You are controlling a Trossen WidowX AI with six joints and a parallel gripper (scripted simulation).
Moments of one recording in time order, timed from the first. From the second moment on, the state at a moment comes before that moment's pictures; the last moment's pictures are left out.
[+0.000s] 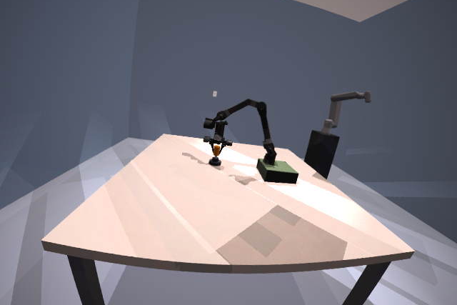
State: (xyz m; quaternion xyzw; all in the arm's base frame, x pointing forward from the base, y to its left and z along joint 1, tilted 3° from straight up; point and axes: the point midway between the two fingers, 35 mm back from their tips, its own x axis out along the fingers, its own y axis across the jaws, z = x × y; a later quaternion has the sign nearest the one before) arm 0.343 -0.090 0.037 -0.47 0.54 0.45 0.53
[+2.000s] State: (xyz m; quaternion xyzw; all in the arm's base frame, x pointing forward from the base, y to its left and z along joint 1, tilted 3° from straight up) arm 0.343 -0.090 0.034 -0.53 0.49 0.50 0.47
